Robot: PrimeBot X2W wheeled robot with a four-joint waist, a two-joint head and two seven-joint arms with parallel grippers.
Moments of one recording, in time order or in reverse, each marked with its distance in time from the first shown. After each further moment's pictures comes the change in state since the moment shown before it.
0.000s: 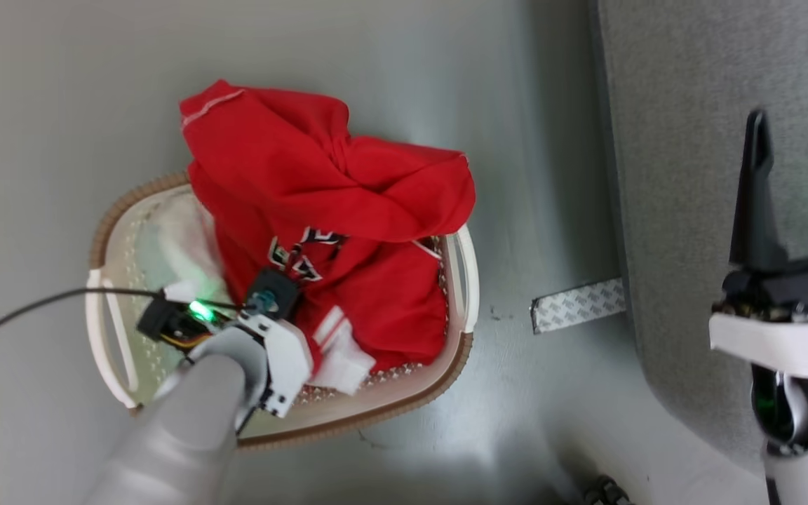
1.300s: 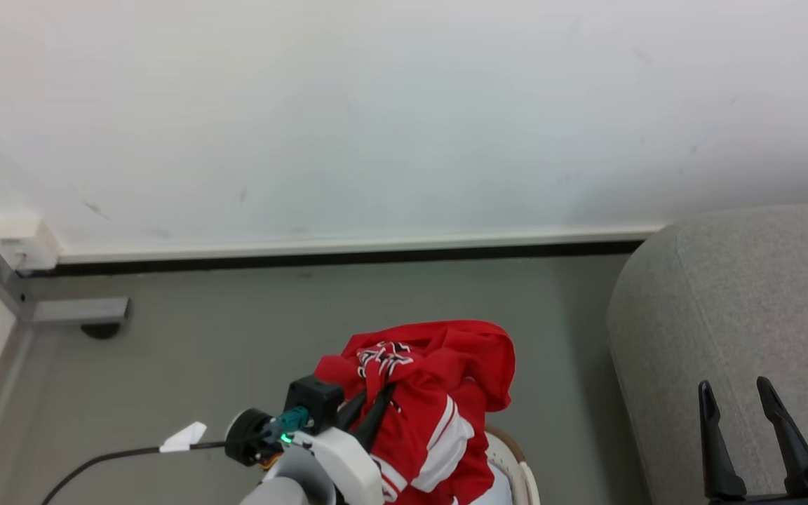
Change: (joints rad) left arm 0.411 -0.078 0.021 -0.434 -0.276 0.040 -0.074; right arm 0.467 0.002 -0.051 0.153 -0.084 0.000 0.000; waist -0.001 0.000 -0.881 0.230
